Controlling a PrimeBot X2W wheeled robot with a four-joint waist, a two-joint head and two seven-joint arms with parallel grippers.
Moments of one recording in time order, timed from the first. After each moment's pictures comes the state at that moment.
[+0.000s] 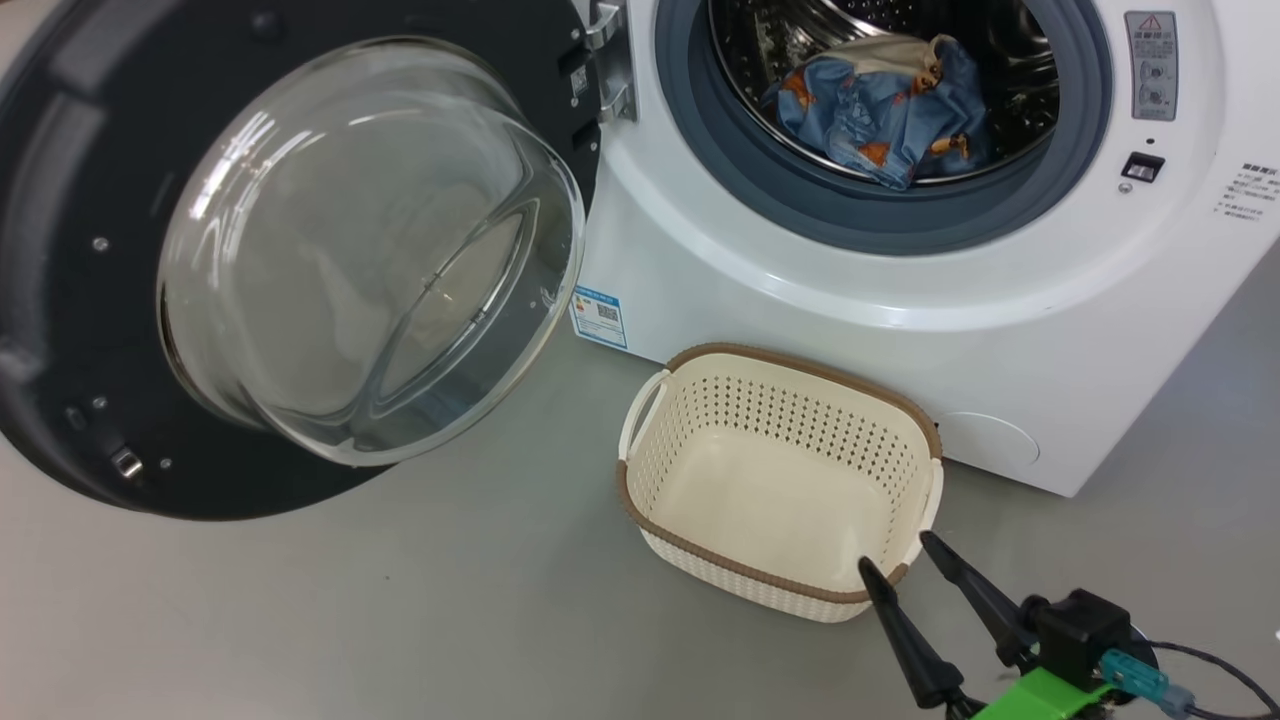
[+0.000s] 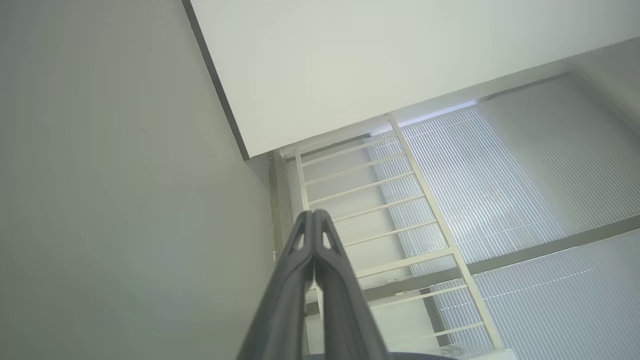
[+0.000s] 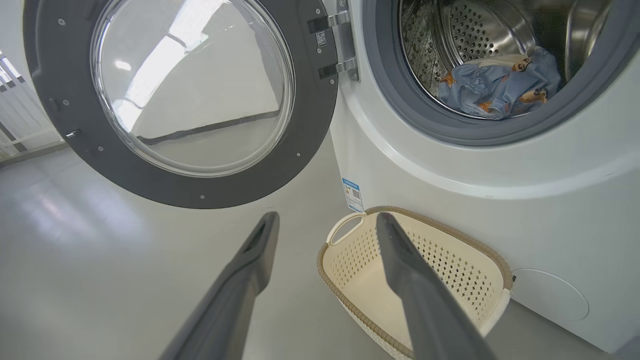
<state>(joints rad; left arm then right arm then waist) -0.48 0.32 0.62 0.51 -1.36 -0.03 0.03 -0.07 -0.23 0.30 0.23 0.38 0.13 -0.26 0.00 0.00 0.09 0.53</state>
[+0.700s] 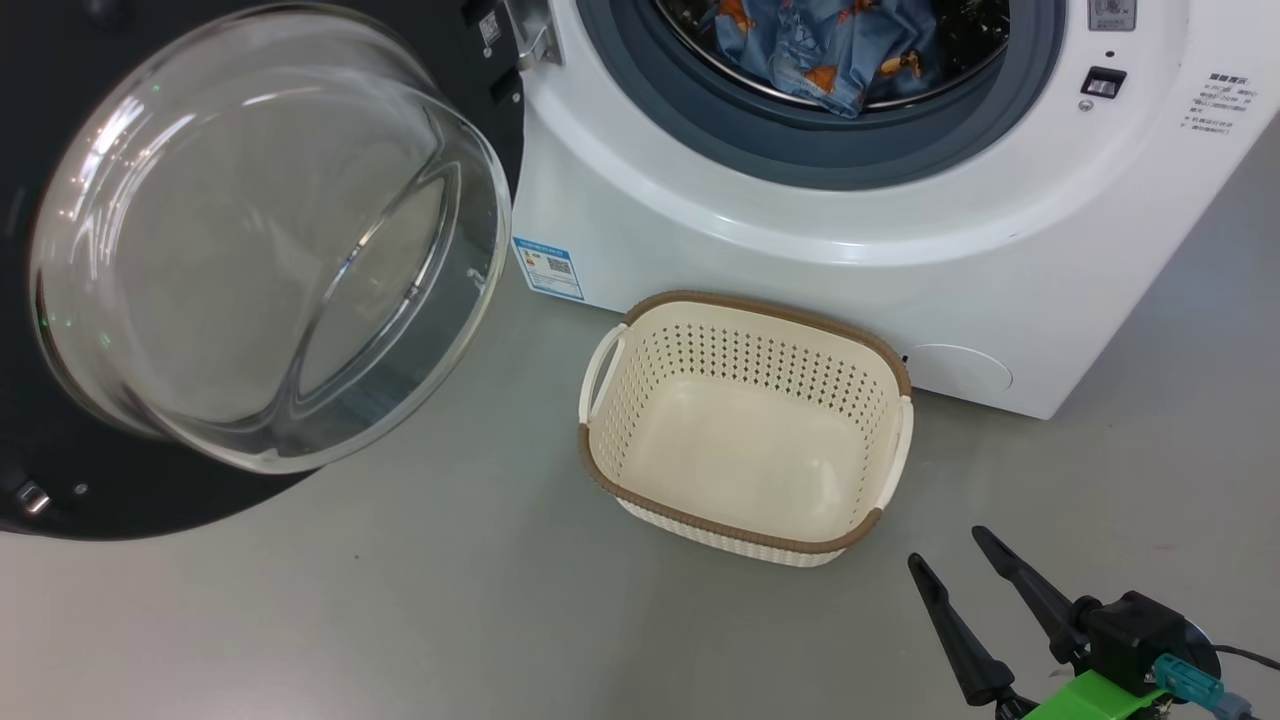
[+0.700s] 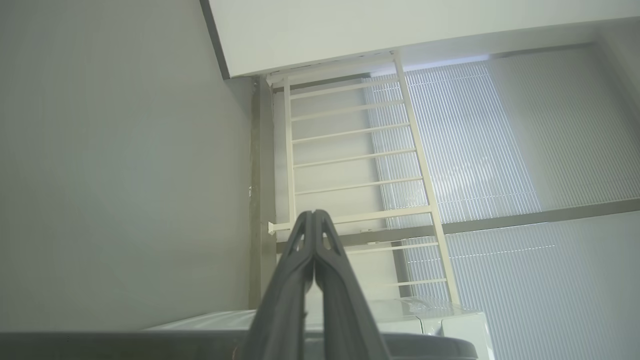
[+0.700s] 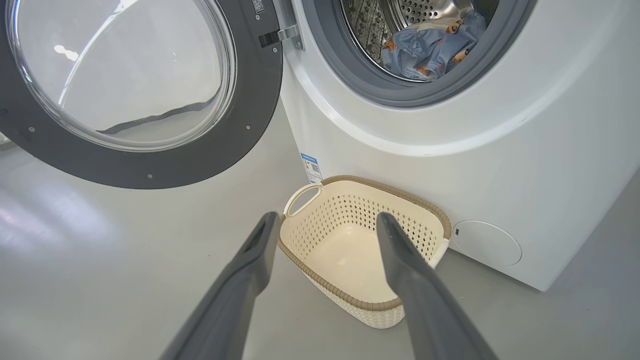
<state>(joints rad) -0.72 0.37 0.60 0.81 -1.49 -0.12 0.18 -0.02 -0.29 0.24 0.18 0.36 0.13 -0.26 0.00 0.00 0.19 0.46</state>
